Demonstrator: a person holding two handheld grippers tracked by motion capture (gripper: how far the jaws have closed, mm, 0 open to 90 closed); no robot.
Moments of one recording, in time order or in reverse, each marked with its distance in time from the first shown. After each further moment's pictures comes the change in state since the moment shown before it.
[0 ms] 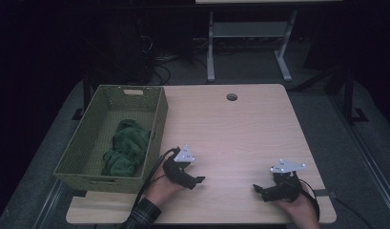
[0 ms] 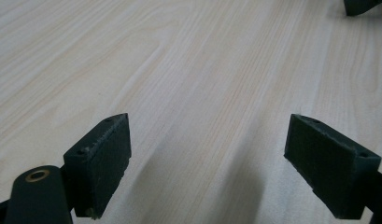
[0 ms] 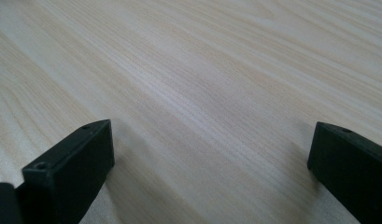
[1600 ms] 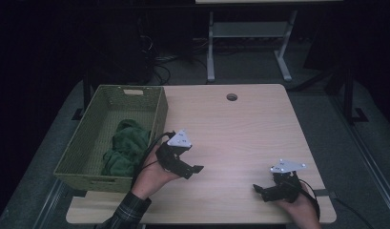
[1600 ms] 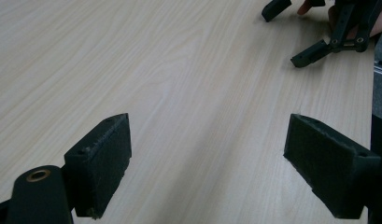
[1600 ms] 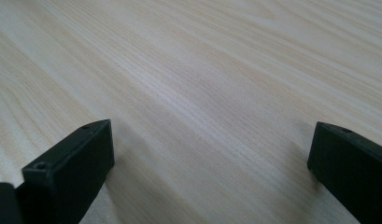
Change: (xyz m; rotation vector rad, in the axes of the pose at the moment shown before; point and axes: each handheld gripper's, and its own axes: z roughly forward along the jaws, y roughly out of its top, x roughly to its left) left arm 0.000 0.056 -0.061 -0.003 -0.017 0.016; right arm 0.000 0.000 0.000 -0.002 0.000 -0.001
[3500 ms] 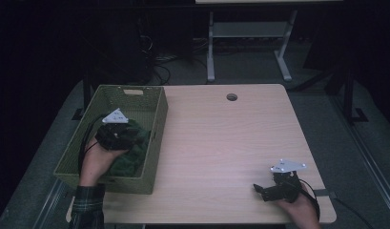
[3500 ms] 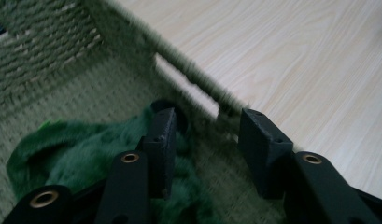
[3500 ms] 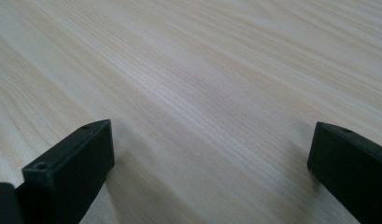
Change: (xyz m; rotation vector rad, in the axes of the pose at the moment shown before) left arm 0.096 -0.065 -0.111 0.026 0.254 -0.188; right arm -0.001 0.000 0.000 -0.003 -0.007 0.001
